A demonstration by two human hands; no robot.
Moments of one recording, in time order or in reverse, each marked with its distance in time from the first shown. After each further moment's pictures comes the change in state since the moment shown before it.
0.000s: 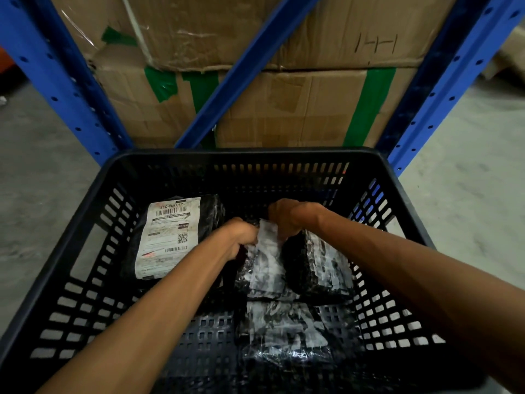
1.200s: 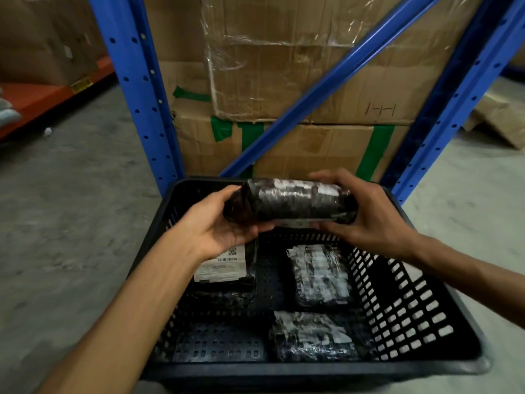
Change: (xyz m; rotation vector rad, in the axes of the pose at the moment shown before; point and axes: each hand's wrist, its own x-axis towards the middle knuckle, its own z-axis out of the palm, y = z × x) left_hand -0.121 0.005 -0.135 -0.770 -0.314 0.169; right_hand -0.173 -0.010 -0.050 0.596 1.059 -0.325
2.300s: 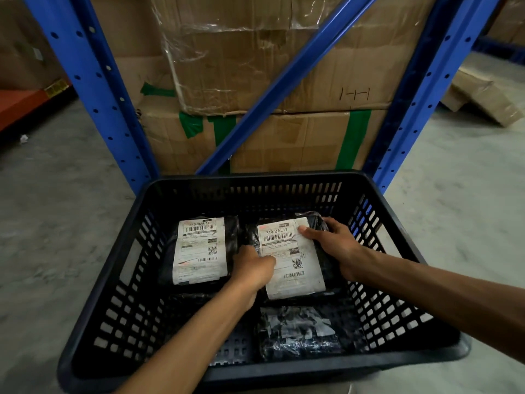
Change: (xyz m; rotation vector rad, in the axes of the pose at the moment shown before) left_hand 0.053 -0.117 0.054 0.711 0.335 0.033; right_hand -0.047 0.063 0.075 0.931 0.213 1.210
